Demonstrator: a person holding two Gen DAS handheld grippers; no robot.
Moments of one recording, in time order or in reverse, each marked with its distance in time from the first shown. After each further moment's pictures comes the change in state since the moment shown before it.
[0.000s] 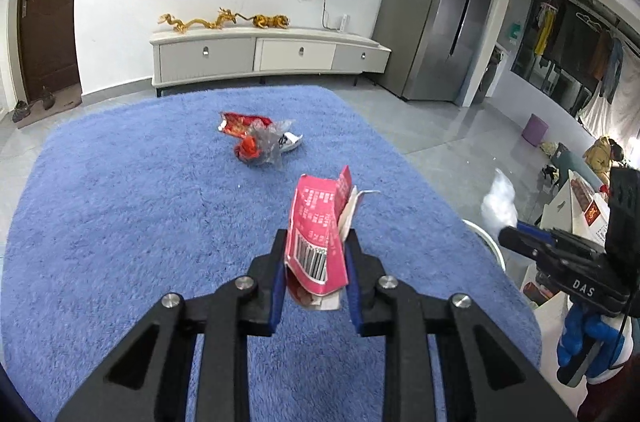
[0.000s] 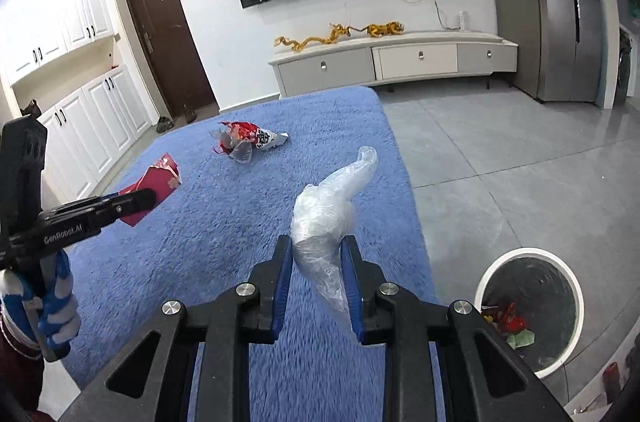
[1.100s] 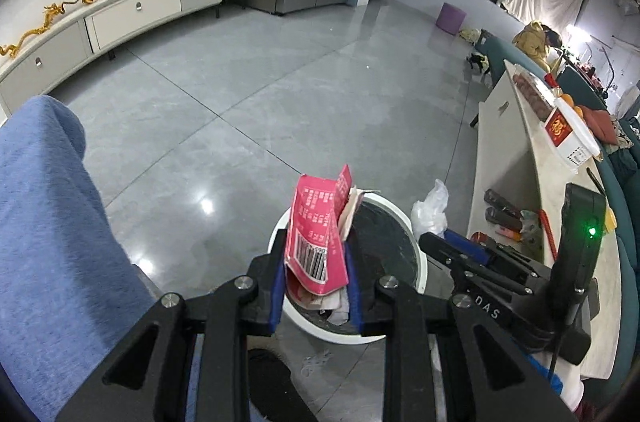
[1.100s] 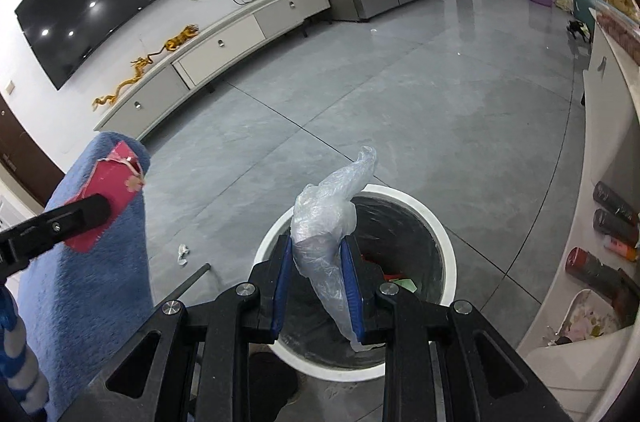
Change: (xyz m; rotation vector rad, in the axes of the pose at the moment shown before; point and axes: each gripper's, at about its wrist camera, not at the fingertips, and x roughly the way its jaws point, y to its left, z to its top) left arm 0.246 -0.303 0.033 0.309 0.326 -0.272; right arm 0.001 -0.285 -0.062 0.526 0.046 -0.375
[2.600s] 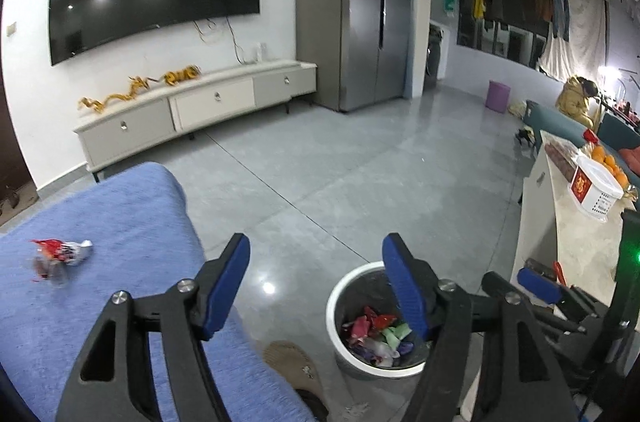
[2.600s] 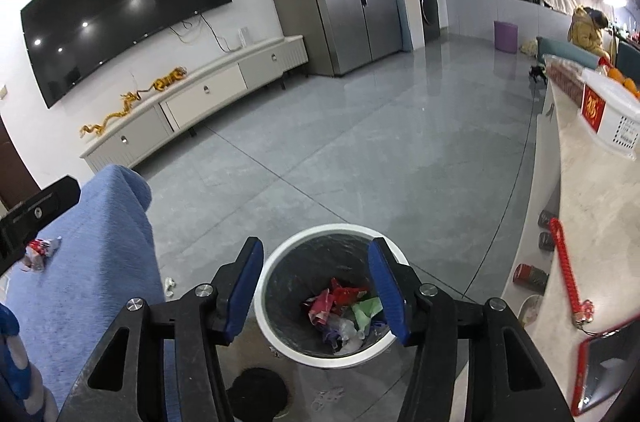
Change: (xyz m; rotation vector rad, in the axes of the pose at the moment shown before) left arm -0.144 -0.019 -0.045 -0.023 -0.397 0.271; right arm -0.114 0.055 -0.016 -0.038 -0.222 -0.132
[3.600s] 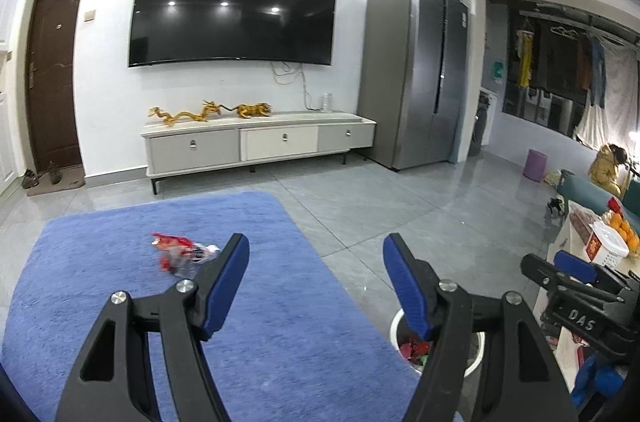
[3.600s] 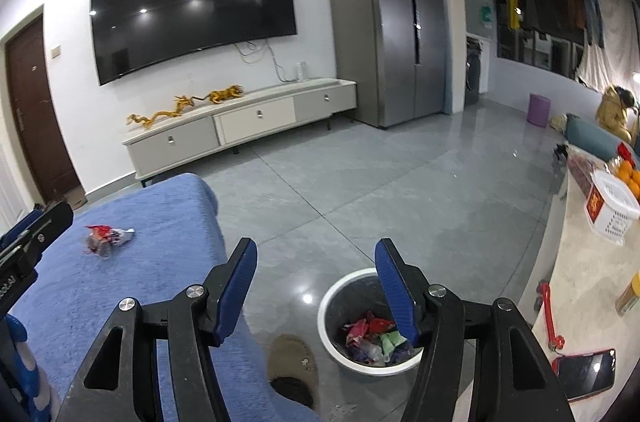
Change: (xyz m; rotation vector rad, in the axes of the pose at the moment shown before) left arm -0.131 0.123 -0.015 -0.162 -0.185 0.144; right arm -0.088 0.115 0.002 -0.223 -0.135 0.073
